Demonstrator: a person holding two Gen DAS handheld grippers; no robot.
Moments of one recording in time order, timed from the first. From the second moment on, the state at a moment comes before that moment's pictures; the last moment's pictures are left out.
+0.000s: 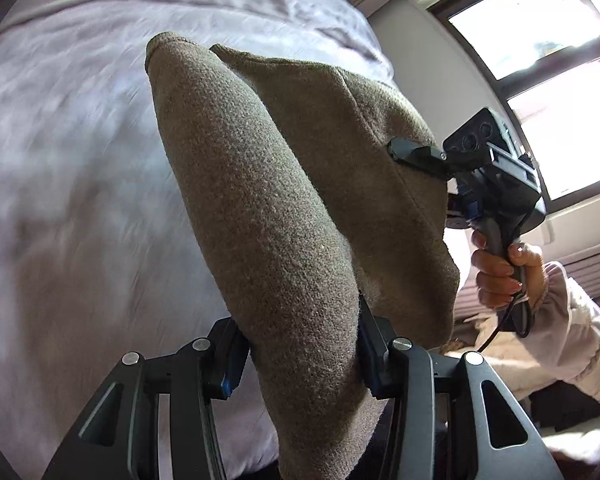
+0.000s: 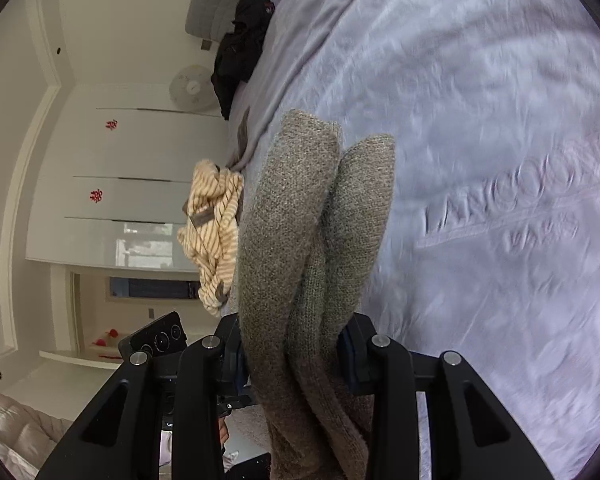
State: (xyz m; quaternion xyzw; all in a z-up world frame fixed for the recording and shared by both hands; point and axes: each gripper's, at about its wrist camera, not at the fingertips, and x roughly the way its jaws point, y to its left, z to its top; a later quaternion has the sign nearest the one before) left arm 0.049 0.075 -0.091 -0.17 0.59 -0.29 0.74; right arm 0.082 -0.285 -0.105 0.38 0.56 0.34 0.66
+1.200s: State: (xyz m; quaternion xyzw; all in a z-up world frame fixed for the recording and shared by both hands) left arm 0.037 0.074 -0.087 0.02 0.63 -0.04 0.77; right arm -0.006 -0.240 -0.076 0.04 0.65 0.12 0.75
